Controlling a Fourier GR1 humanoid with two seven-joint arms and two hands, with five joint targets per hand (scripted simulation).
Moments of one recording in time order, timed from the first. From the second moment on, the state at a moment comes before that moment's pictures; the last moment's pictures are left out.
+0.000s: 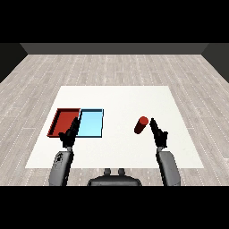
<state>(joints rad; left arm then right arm) -0.01 0.10 0.00 -1.56 0.03 0.00 0.00 -0.01 -0.11 0.00 -1.54 0.03 0.01 0.02</state>
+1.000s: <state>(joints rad) 0.02 0.06 0.04 -1.63 0.09 -0.08 -0.42 -0.05 -0.39 -0.37 -1.27 -0.29 0.50 -0.46</state>
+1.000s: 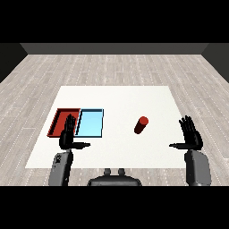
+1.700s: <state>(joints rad) 0.02 0.06 0.05 -1.64 0.10 -0.10 -0.43 -0.15 -0.39 -0.36 -1.14 -0.25 0.52 -0.47</state>
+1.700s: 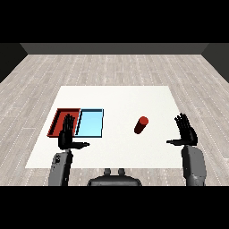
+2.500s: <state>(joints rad) 0.03 0.05 0.07 -1.64 0.12 -0.10 -0.45 -0.31 -0.32 -0.31 -0.99 -0.25 0.47 -0.41</state>
